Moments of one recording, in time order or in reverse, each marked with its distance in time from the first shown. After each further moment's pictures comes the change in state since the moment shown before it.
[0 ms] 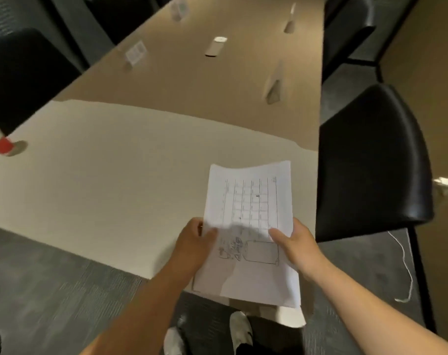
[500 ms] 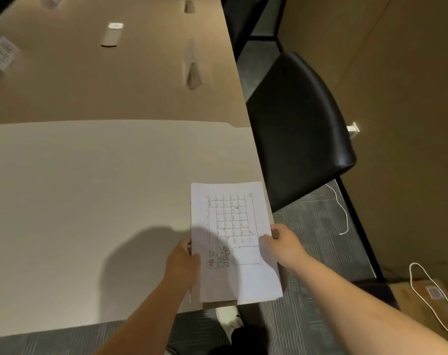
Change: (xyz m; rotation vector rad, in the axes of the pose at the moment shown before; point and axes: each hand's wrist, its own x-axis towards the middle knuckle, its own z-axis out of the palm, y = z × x) left_hand 0.057 -0.054 0.060 0.208 -0.275 -0.016; right_hand -0.023 0.074 0.000 0.029 0.367 0.442
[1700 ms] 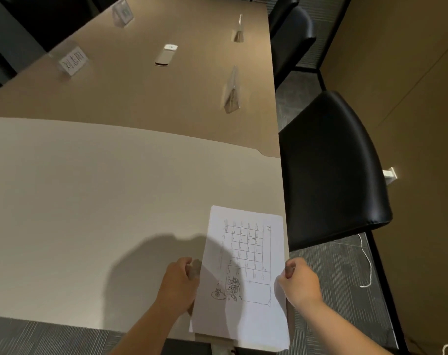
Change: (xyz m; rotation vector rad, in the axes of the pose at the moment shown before) left_hand 0.011 -0.006 -0.009 0.036 0.146 0.035; right_hand 0.045 0.015 -0.001 -0.351 0.156 -0.055
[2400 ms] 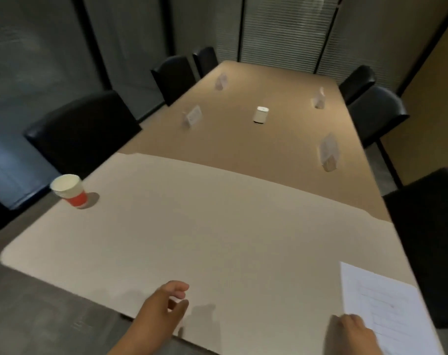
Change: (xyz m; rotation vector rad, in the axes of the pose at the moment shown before) left_hand -0.025 -0.181 -0.351 -0.033 0.091 0.198; right_hand -0.145 -0.183 0.127 -0.586 0.058 -0.376
